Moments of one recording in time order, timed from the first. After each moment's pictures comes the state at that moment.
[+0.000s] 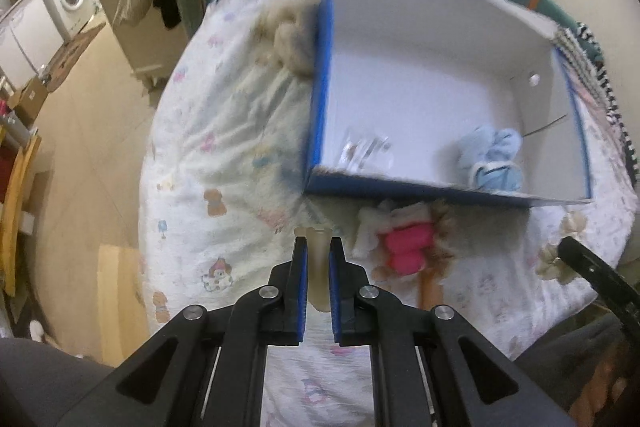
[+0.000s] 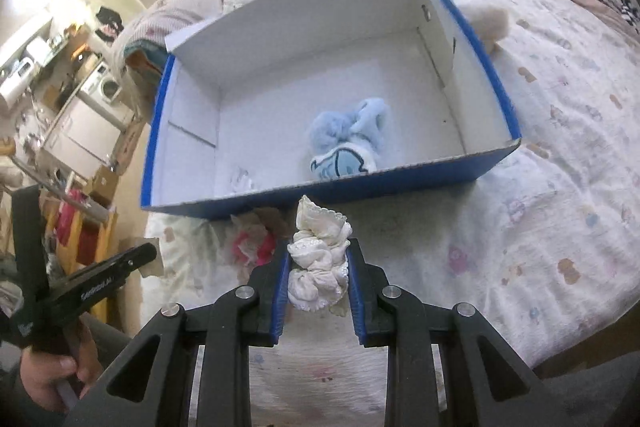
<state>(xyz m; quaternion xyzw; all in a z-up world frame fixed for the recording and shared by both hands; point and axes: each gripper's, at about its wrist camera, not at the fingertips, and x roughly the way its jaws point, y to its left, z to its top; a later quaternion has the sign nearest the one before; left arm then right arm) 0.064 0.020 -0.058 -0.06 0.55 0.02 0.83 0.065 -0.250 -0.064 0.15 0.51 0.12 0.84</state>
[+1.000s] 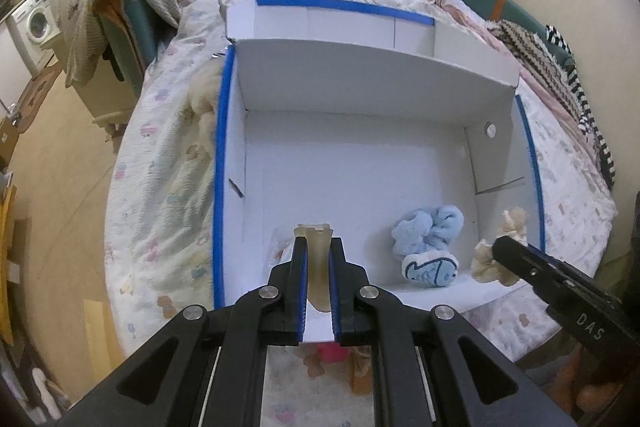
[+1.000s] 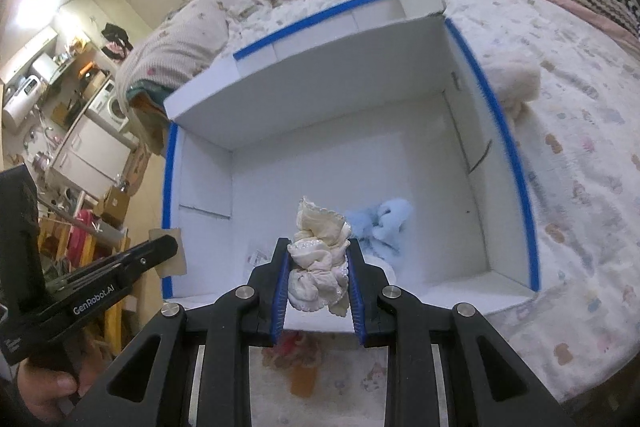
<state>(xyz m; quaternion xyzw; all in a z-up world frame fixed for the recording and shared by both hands) 0.154 -0.027 0.002 -0.05 0.52 -0.04 0.85 0.150 -0.246 -0.034 0.17 0.50 0.13 0.84</state>
